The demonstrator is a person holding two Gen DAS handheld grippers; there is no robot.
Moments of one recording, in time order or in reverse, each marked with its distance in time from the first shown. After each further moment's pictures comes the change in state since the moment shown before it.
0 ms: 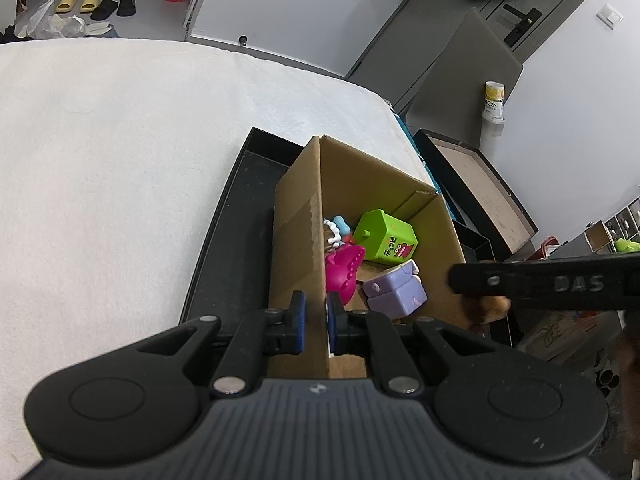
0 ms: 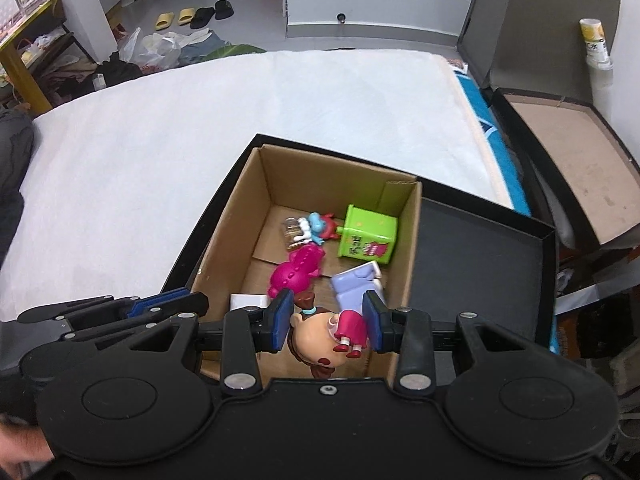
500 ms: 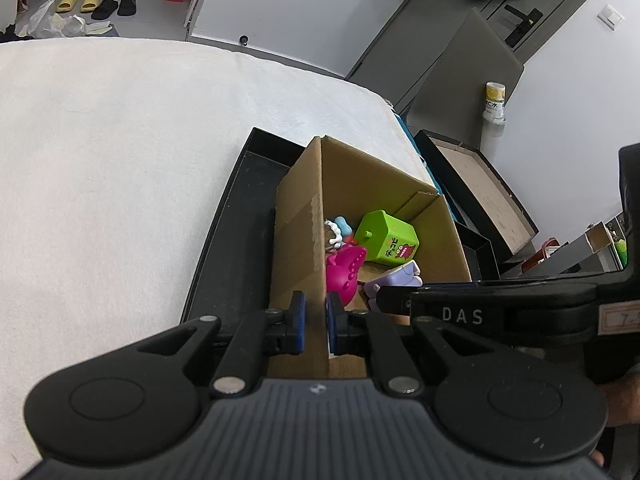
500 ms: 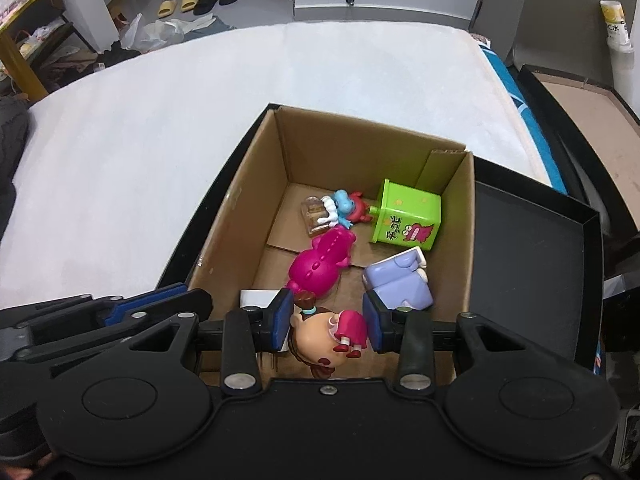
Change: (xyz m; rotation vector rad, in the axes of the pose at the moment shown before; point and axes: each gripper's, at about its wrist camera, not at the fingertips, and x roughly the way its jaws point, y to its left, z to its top) left arm 0.000 0.001 0.001 -0.003 0.000 0.000; right arm 0.044 0.016 -0.009 0.009 0.032 0.017
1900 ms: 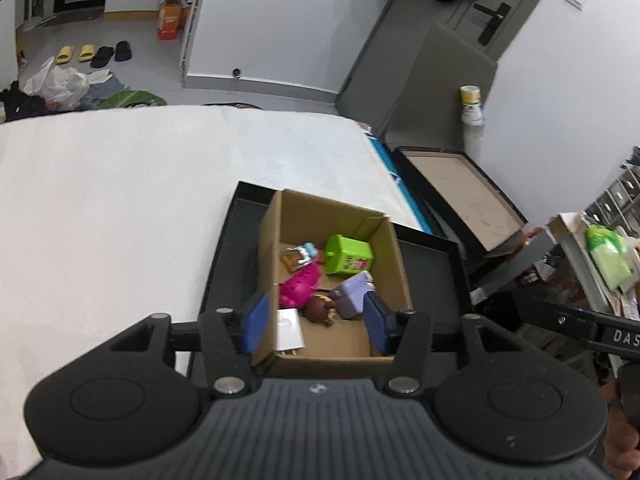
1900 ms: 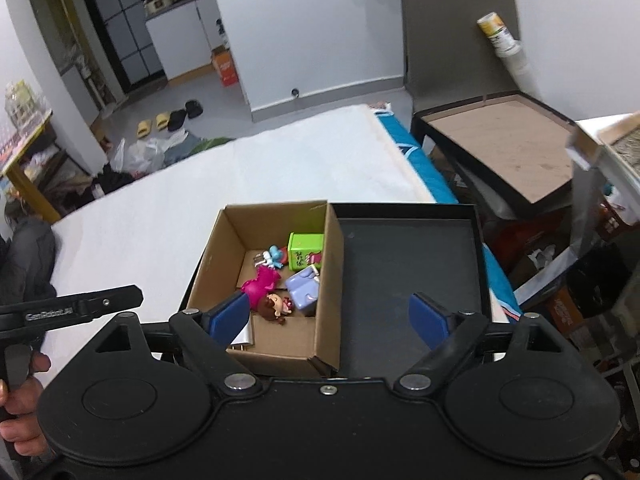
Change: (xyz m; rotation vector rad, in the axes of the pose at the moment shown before) left arm -0.101 -0.069 0.014 0.116 -0.033 0.069; right arm -0.146 -0.095 -0.066 0.246 -0.280 0.027
